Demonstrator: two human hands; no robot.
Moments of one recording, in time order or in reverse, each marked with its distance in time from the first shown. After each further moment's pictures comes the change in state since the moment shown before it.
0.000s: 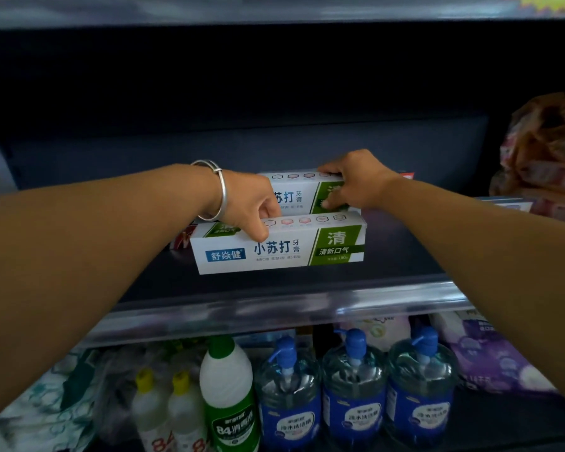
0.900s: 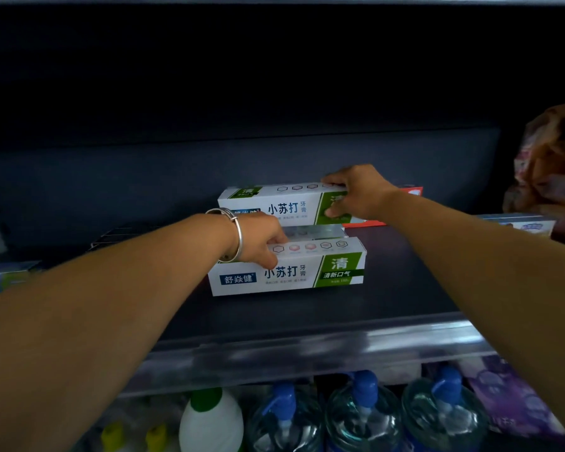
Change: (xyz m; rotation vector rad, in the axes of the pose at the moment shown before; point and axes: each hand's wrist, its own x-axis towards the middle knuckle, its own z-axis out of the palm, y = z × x) left_hand 0.067 -0.020 0.032 0.116 0.061 -0.011; right_hand 0.056 0.034 0.020 0.067 0.020 0.098
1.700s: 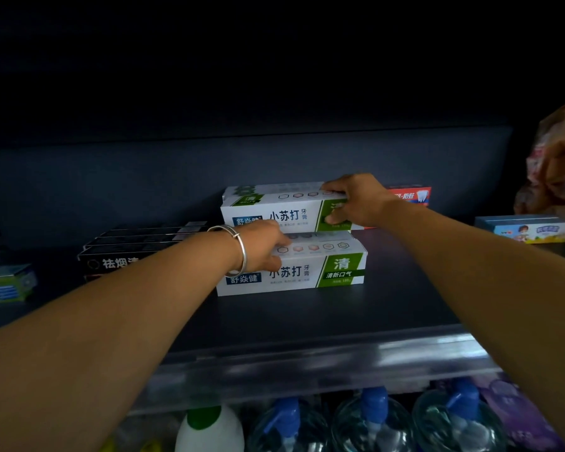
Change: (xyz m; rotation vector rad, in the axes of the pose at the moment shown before) left_hand 0.028 -0.015 0.027 0.045 0.105 0.007; right_hand 0.030 0.019 0.027 0.000 -0.001 0.046
